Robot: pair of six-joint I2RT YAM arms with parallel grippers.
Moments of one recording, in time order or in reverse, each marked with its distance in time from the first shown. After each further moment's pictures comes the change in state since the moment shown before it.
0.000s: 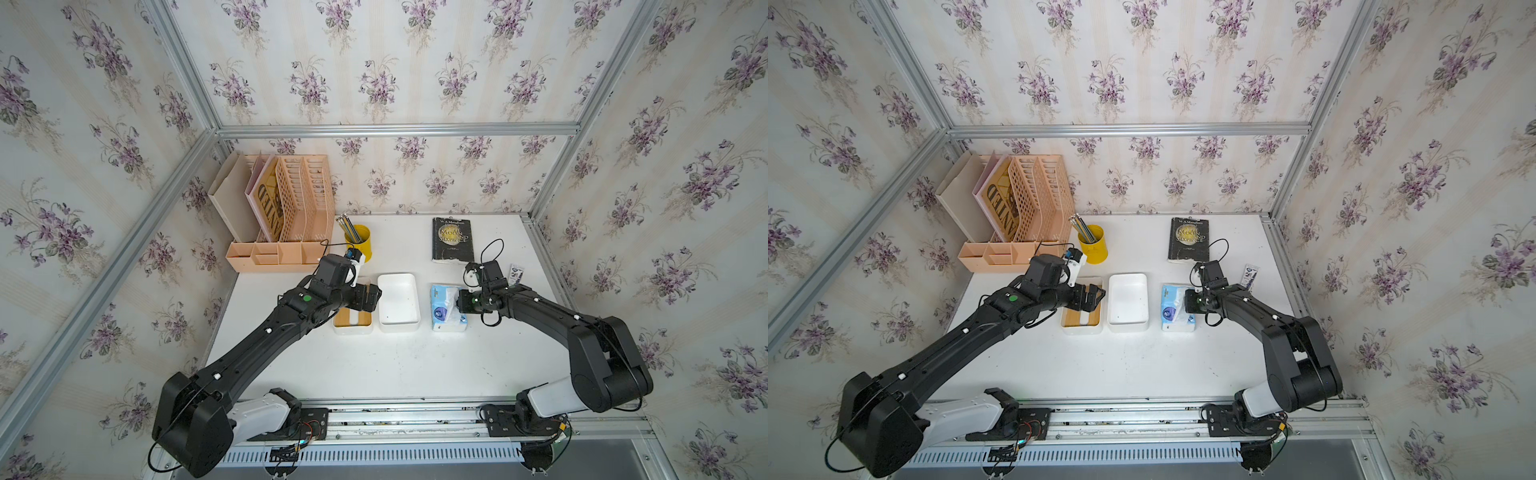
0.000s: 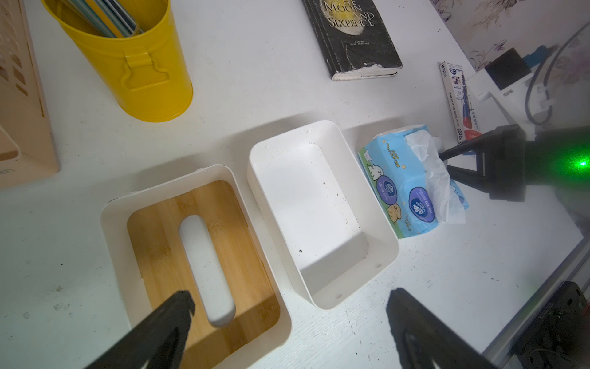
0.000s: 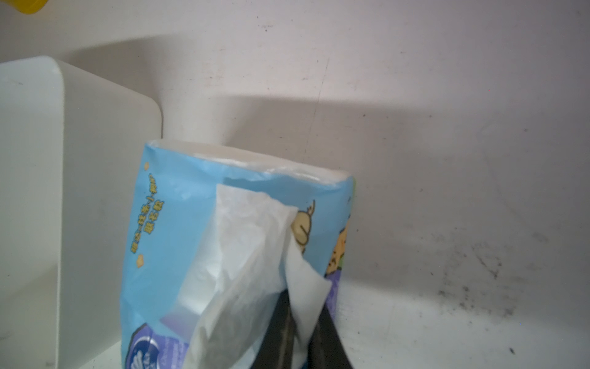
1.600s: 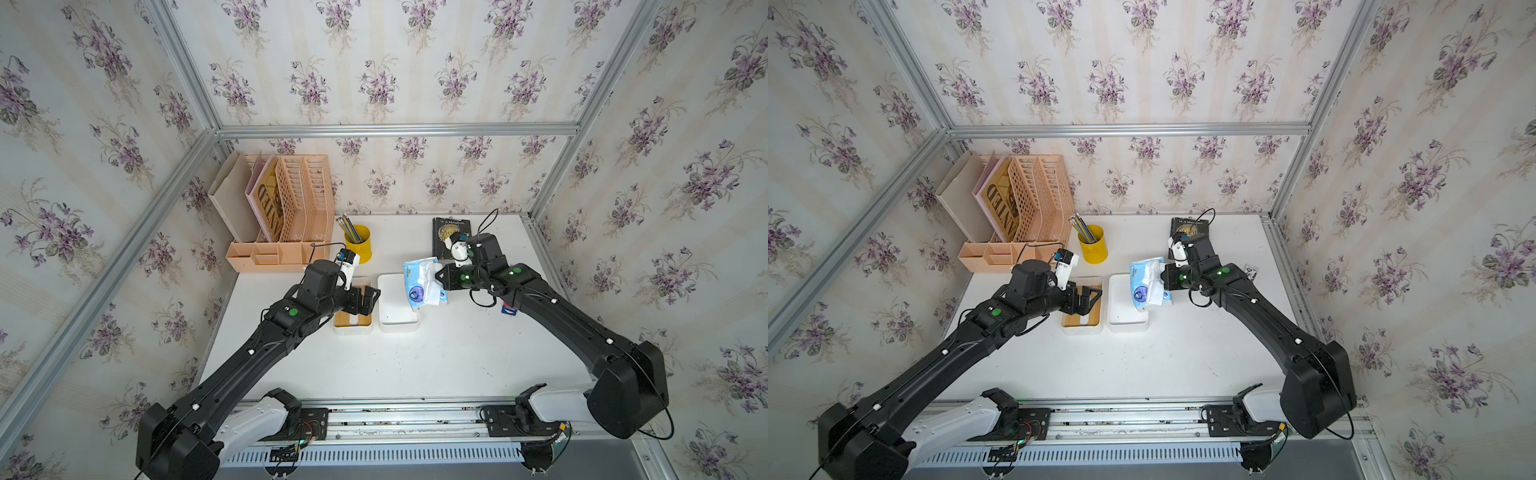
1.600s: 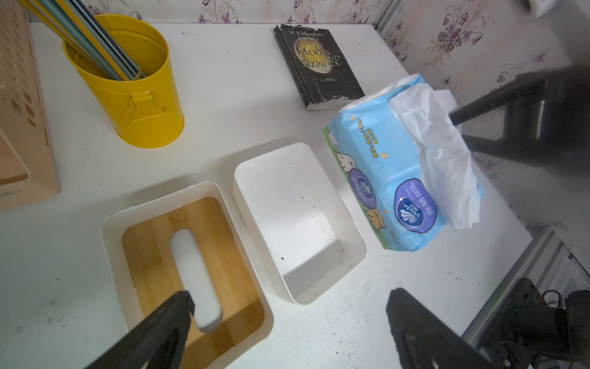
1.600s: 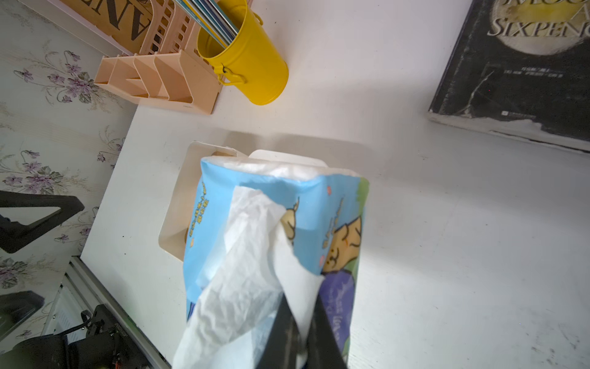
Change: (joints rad) left arm 0.002 -0.149 -0.058 0.044 0.035 -0.010; right arm 0.184 -0.099 0.330 -0.167 -0.087 0.076
